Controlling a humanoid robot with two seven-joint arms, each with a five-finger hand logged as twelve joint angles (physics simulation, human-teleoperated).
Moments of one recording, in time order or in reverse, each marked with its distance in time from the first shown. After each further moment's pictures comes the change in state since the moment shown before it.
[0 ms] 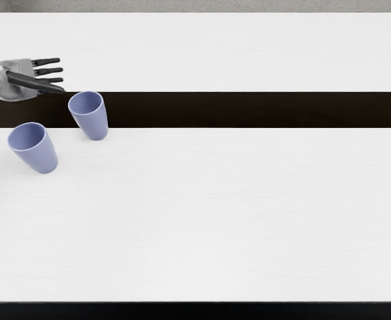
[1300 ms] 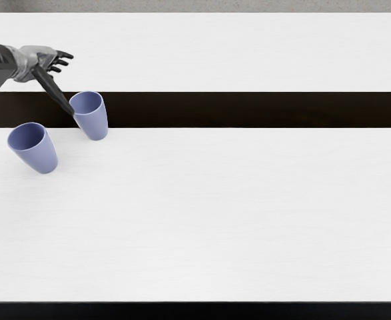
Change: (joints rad) left arm -0.262 0.071 0.316 -0.518 0.604 0.439 0.006; right arm 0.002 0.000 0.005 0.000 0.000 0.000 0.000
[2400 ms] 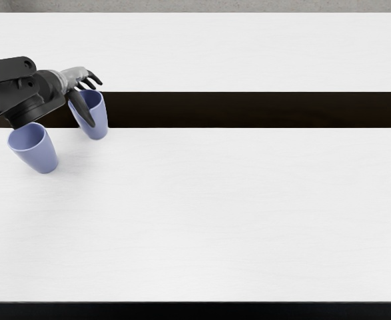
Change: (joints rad) left arm -0.007 -0.163 0.205 -0.059 0.111 0.250 -0.004; right arm 0.000 0.000 0.000 0.000 0.000 0.000 0.000
